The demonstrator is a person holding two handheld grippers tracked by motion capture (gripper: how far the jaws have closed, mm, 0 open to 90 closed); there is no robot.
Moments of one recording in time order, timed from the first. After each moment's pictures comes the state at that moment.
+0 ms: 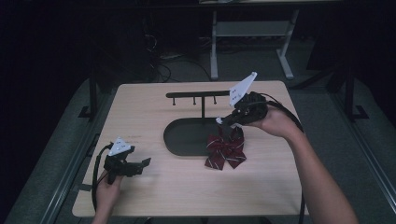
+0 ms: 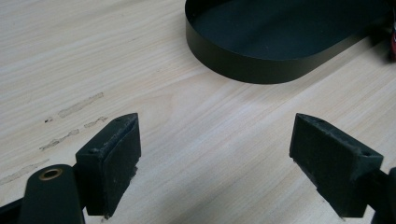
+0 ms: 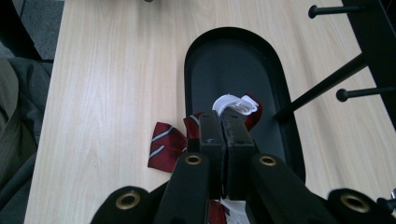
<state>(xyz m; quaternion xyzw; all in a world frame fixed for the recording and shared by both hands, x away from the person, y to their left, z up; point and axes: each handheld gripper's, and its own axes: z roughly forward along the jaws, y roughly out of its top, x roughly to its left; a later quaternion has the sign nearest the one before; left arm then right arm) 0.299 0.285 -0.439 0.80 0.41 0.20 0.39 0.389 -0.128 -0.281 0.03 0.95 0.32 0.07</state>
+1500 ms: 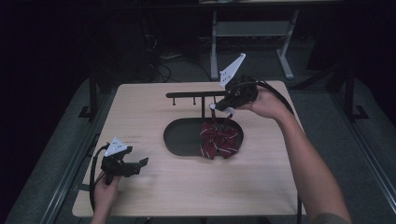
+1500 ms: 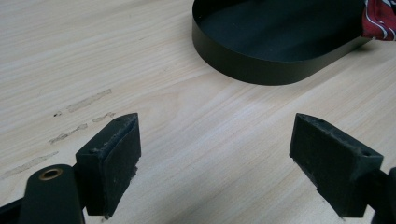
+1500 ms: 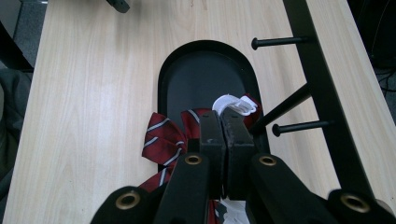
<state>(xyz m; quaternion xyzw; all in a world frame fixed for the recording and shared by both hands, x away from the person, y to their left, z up) 0.296 0.293 -0.439 0.79 0.42 0.19 0.40 0.435 -0.110 -0.263 0.03 0.95 0.31 0.06</state>
